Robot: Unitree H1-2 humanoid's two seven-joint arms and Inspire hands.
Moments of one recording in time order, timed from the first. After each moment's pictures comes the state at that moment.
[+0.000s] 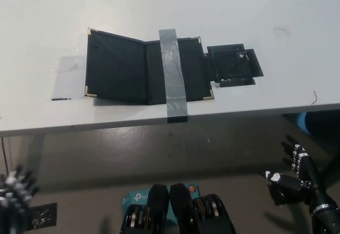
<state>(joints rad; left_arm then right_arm) 0.16 0.20 0.19 -0.20 -0.25 0.15 -0.07 -0.18 -0.14 -0.05 0.34 0.00 0.05 0.04</state>
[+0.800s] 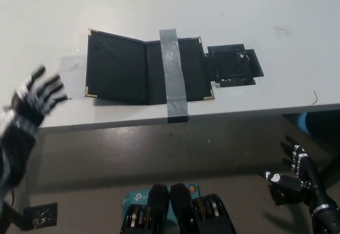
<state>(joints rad) -0.16 0.37 0.17 -0.68 -0.49 0.44 -0.06 -0.18 -0.15 -0.05 0.34 0.00 0.05 0.05</state>
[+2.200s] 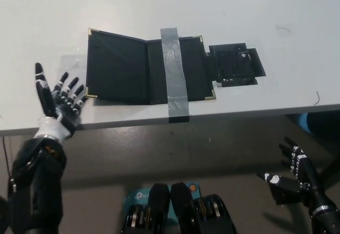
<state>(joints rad) -0.54 0.08 0.31 0.28 -0.46 0.44 0.11 -0.18 -0.15 -0.04 0.34 0.00 0.05 0.05</state>
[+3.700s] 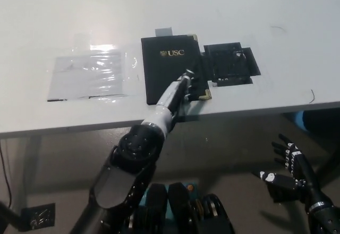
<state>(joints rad) -0.68 0.03 -0.35 0.43 -0.10 0.30 0.06 -0.20 -0.15 -0.01 0.33 0.00 0.06 0.05</state>
